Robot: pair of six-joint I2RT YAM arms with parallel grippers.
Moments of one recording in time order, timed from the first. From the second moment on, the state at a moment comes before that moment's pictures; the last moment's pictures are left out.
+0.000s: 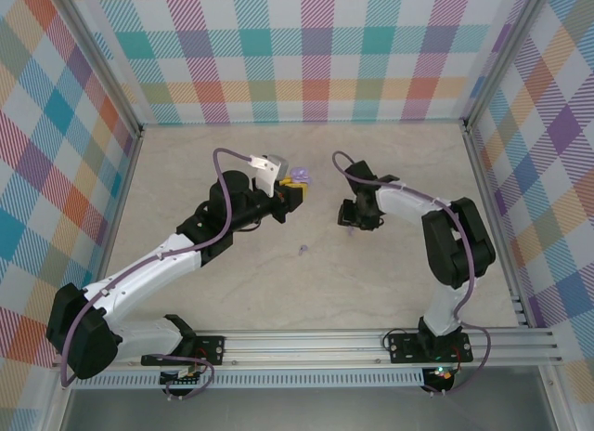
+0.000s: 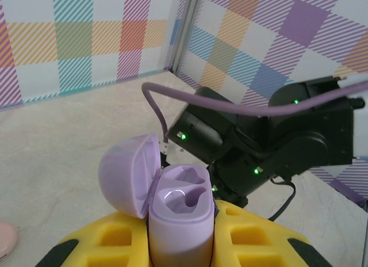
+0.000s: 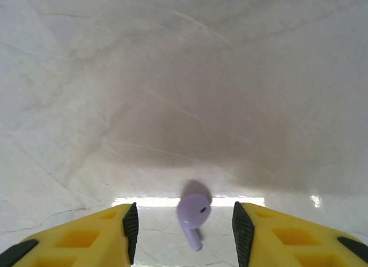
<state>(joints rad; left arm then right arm) -0.70 1.21 0.93 0.07 0.19 -0.23 0.44 1.83 1.22 -0.69 -0.07 0.54</state>
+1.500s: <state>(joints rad) -0.70 1.21 0.92 0.07 0.19 -0.23 0.40 2.15 1.60 -1.13 -0.19 0.37</state>
